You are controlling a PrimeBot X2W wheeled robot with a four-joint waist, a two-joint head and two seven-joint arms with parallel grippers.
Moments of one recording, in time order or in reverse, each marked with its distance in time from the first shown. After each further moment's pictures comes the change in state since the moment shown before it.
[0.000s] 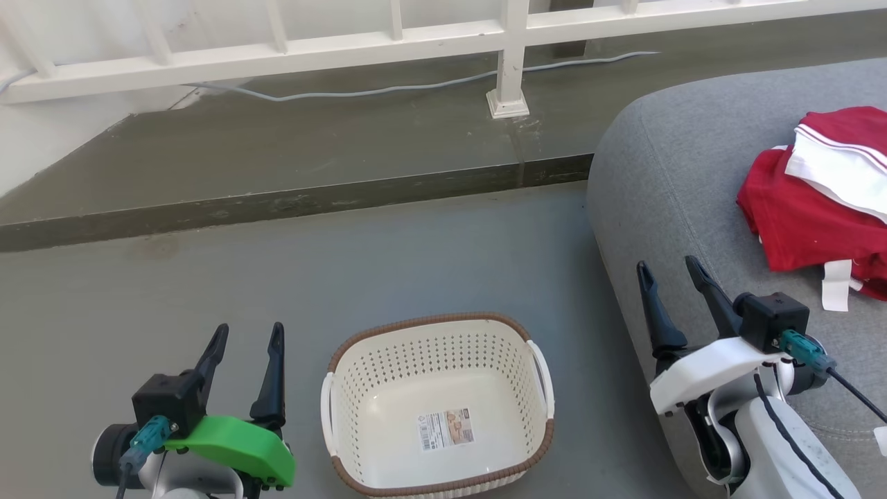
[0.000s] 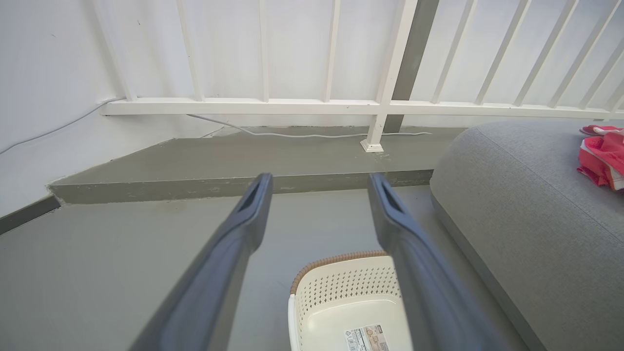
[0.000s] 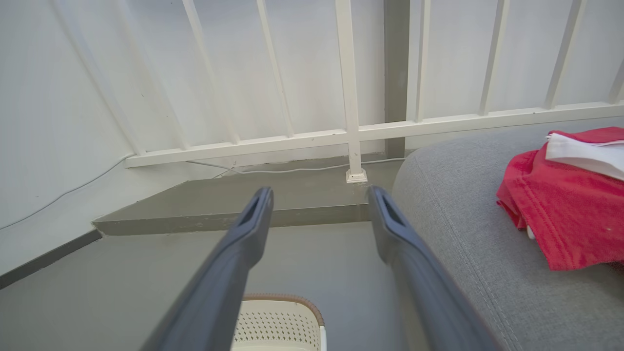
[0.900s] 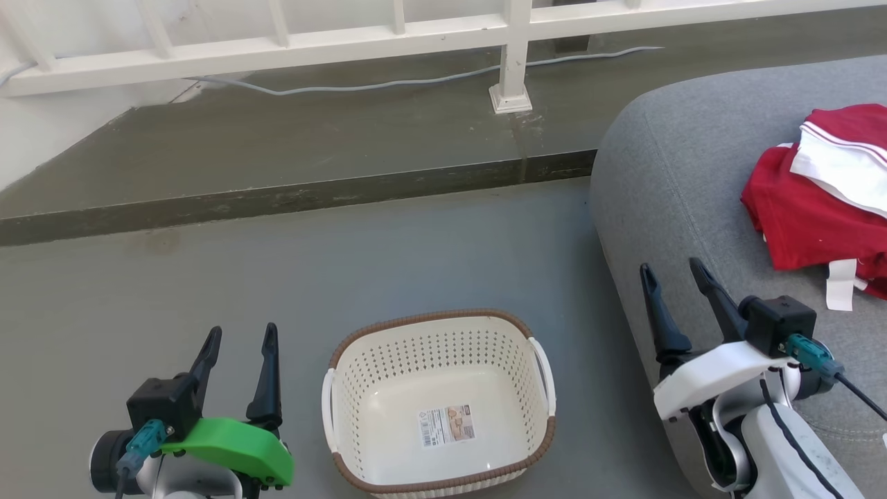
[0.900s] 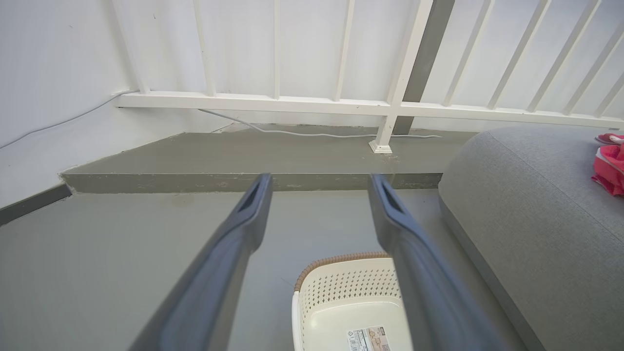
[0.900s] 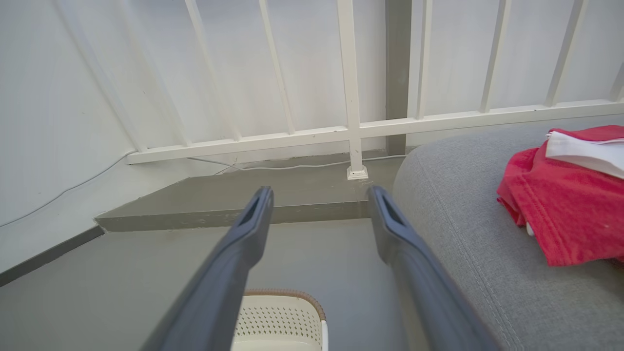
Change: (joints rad) left arm 0.017 -0.035 0.045 -0.001 0.023 0.000 0.000; right arm 0.038 -0.008 -0.004 -0.090 0.000 -0.017 0.043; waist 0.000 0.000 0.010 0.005
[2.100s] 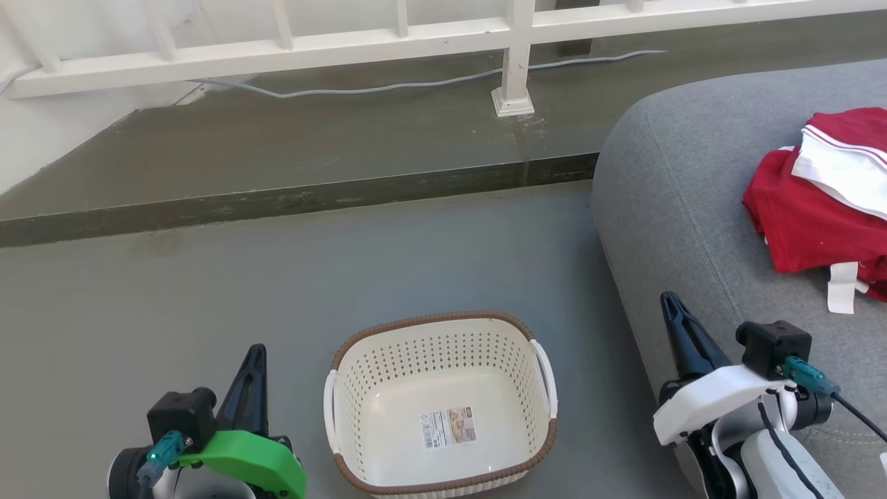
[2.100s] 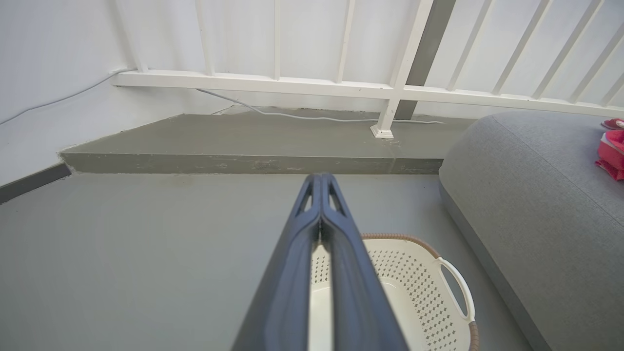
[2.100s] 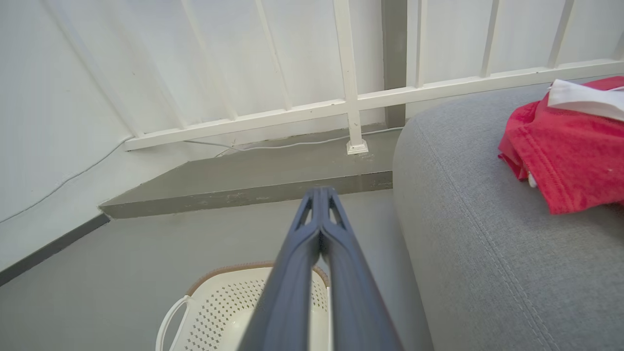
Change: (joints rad) left arm 0.017 -0.037 -0.003 0.045 0.025 -0.002 0.001; right arm 0.061 0.010 -0.001 0.003 0.023 -0.008 0.026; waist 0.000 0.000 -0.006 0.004
